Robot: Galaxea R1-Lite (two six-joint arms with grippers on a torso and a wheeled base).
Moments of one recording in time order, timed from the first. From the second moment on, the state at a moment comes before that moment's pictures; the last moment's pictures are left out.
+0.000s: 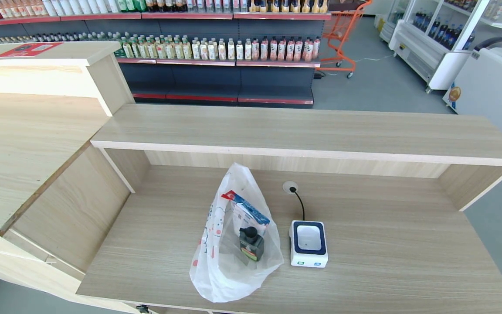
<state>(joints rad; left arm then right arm) 0.00 0.00 0.00 0.00 -0.02 0.00 0.00 -0.01 0.00 0.01 0.00 0.01</state>
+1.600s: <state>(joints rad) 0.00 0.00 0.00 0.00 -0.02 0.00 0.00 0.00 0.00 0.01 0.00 0.01</state>
